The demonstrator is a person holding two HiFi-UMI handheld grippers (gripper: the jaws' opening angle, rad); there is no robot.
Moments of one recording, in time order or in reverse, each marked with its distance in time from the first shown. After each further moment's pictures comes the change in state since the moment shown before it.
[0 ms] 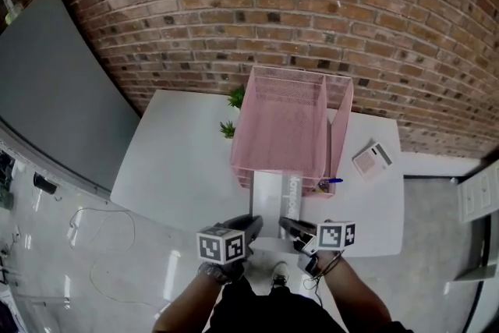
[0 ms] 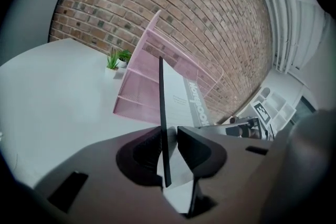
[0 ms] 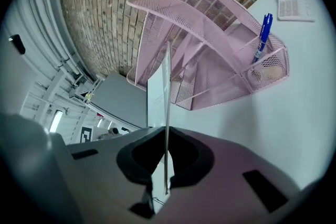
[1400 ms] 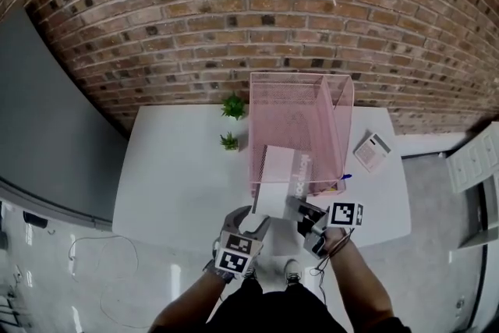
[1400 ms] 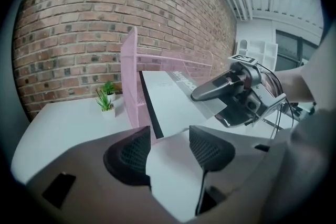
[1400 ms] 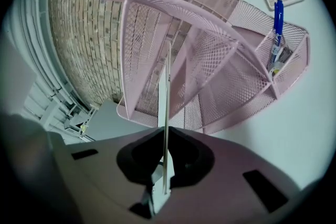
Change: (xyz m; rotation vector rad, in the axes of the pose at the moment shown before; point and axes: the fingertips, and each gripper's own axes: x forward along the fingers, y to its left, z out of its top) left arm -0.001 0.044 0.040 0.576 0.015 0.012; right arm 0.047 0.012 0.068 0.187 -0.239 -0.017
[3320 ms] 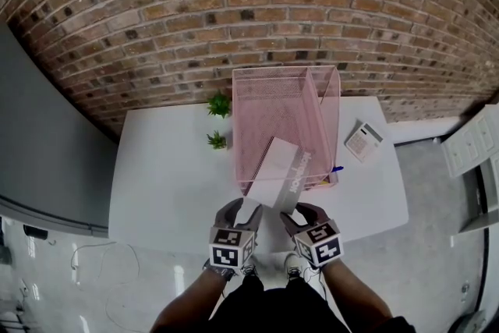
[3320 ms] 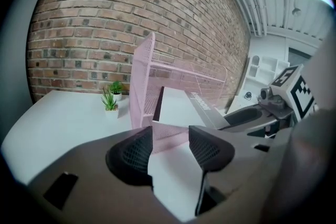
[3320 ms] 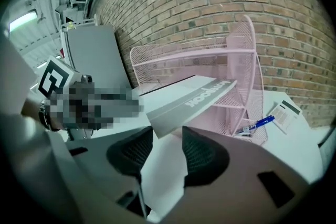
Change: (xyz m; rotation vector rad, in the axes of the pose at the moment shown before) left arm 0.005 0.012 0.023 -0.165 -0.075 0.047; right arm -0.027 -0.006 -0.030 -0.878 0.085 -0.488
